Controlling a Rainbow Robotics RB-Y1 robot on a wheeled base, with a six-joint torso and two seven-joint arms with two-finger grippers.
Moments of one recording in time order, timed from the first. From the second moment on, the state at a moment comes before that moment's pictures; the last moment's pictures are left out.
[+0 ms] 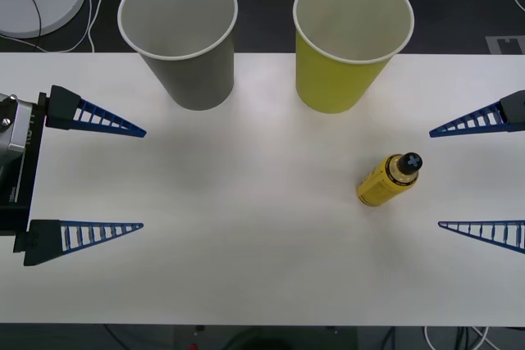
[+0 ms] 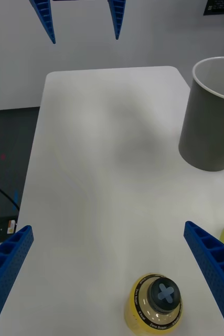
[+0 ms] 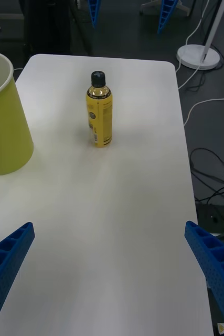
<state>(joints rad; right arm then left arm) 0.28 -1.27 -0.30 -2.07 0.86 -1.11 -0.01 0.14 1.24 0.27 -2.27 -1.09 -1.08 0.39</state>
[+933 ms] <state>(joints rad) 0.33 -1.21 -0.29 -2.04 0.80 -1.12 0.02 0.14 1.24 0.27 -2.27 -1.09 -1.08 0.39</state>
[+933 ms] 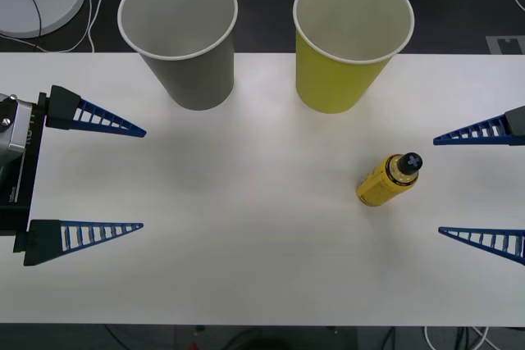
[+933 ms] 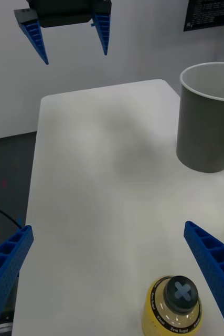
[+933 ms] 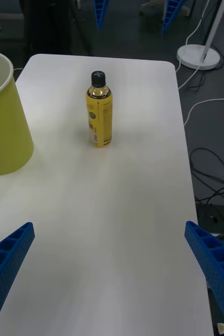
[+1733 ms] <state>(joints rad) 0.46 -1.11 -0.29 -1.90 0.73 -1.04 0.25 0.14 1.24 0.27 -2.27 -1.09 -1.08 0.39</state>
